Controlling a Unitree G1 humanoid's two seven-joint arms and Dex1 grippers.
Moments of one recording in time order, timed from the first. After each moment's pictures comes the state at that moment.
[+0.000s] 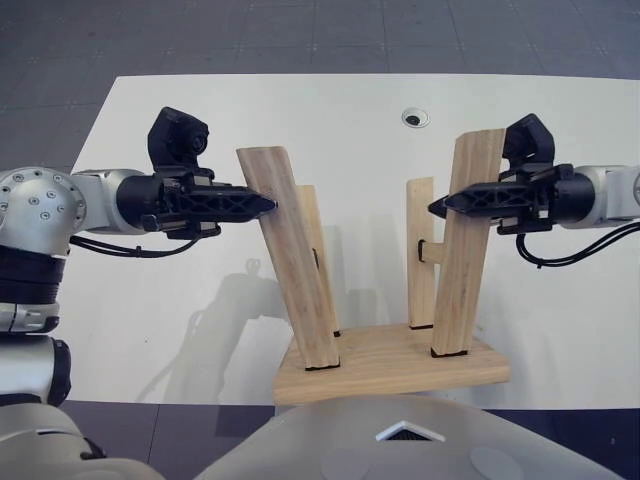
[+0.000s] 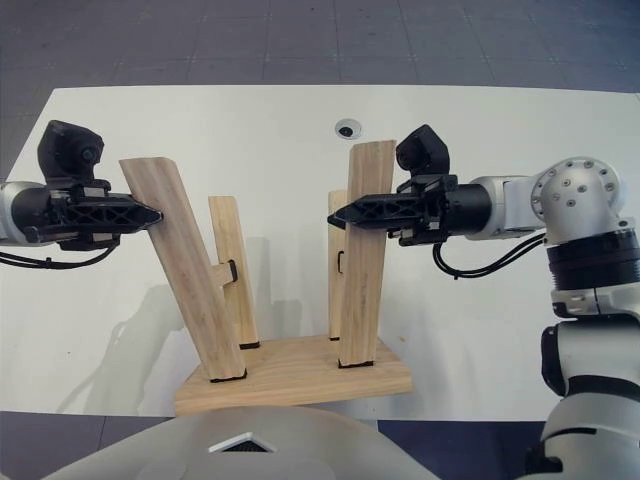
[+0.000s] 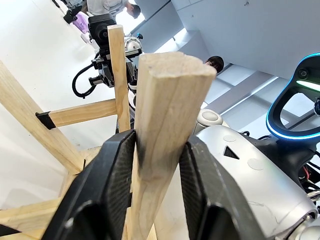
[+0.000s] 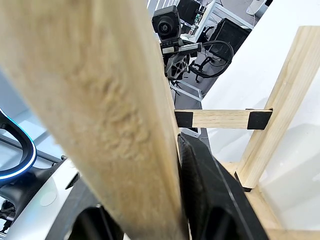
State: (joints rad) left arm -0.53 1.05 -0.27 0.12 -1.44 1.17 -1.35; right arm -0.66 -0.85 0.27 0.23 1.47 1.41 1.12
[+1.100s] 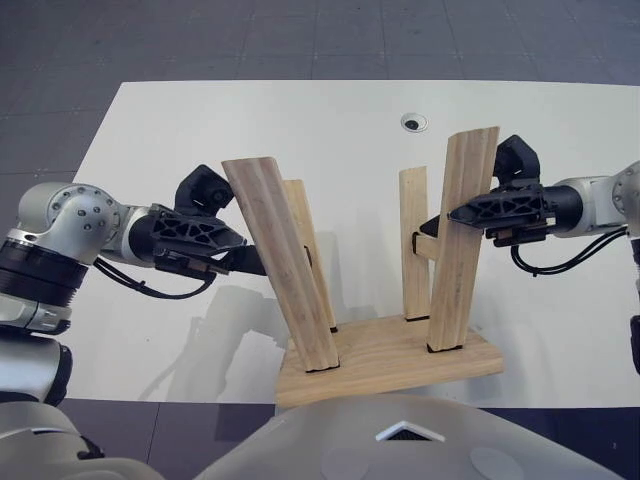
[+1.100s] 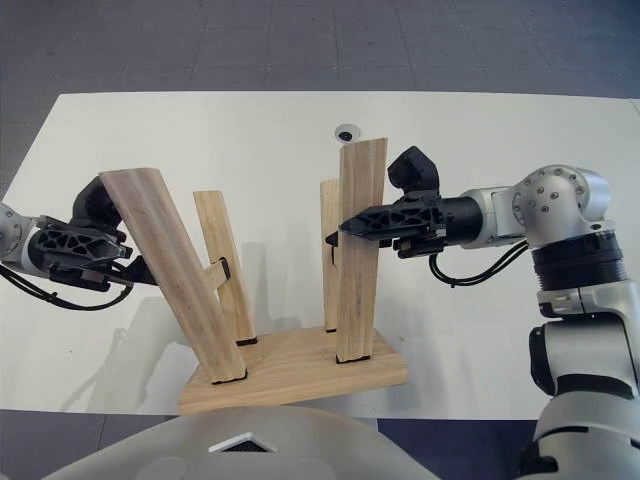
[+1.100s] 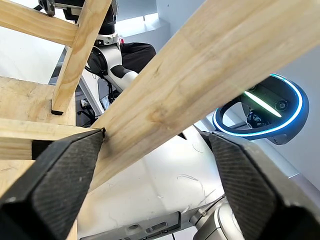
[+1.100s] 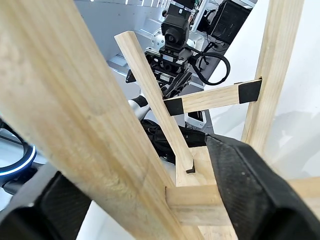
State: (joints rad) left arm -0.52 1.07 -0.46 0.14 -1.39 1.44 -1.62; right arm -0.64 -0.82 0.28 0.23 1.28 1.48 1.26
